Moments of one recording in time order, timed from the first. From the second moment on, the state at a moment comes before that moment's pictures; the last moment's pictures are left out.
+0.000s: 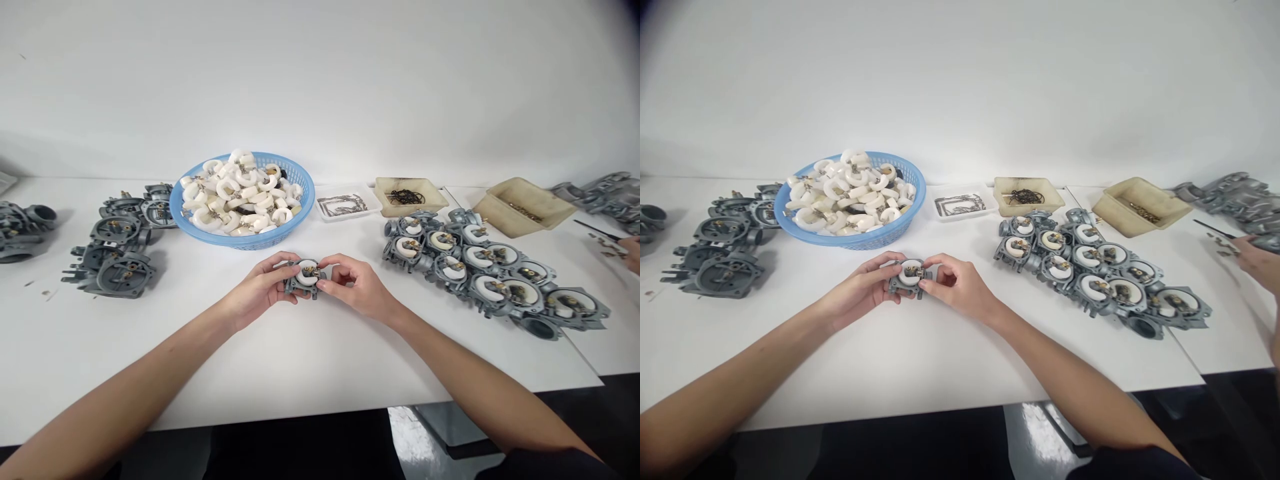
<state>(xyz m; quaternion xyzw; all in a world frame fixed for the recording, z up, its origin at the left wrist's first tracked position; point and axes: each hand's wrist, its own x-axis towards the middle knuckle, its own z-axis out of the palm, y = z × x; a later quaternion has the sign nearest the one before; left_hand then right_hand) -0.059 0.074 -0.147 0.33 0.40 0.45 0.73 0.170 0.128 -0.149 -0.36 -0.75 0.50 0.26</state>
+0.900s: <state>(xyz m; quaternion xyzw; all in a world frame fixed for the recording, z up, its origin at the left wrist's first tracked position) -0.061 0.075 -0.152 0.33 0.39 0.44 0.74 0.171 0.128 -0.144 -0.36 -0.76 0.49 0.24</state>
